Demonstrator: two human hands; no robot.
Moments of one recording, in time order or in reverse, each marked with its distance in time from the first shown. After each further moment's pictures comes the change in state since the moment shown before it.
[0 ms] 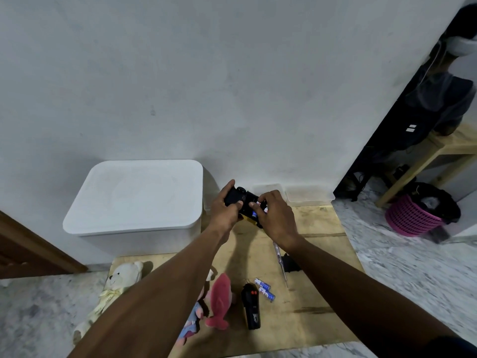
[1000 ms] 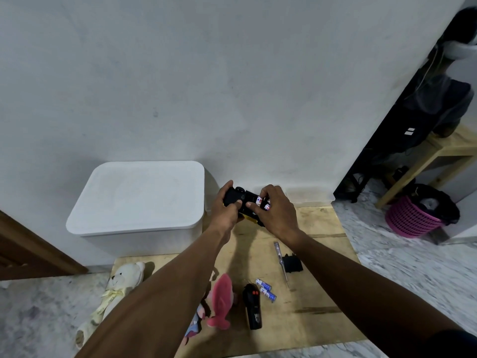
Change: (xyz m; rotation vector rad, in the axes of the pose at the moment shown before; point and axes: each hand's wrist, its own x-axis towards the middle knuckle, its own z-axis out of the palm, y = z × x) left_hand -0.003 0.002 0.000 -0.047 0.039 -0.019; right_hand 0.004 -0.011 -0.011 0.071 0.041 0.007
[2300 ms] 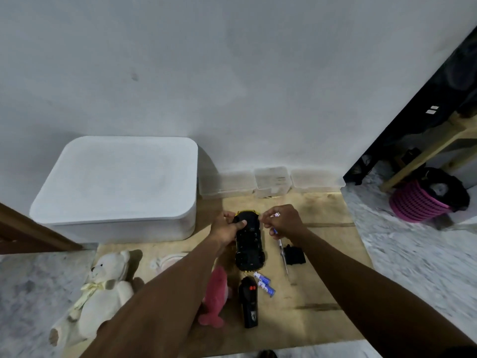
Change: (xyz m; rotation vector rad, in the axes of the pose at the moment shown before) left_hand 0.036 -0.105 -0.023 0.329 -0.019 -0.292; right_hand -0.002 0.073 0.033 0.422 -0.407 0.541
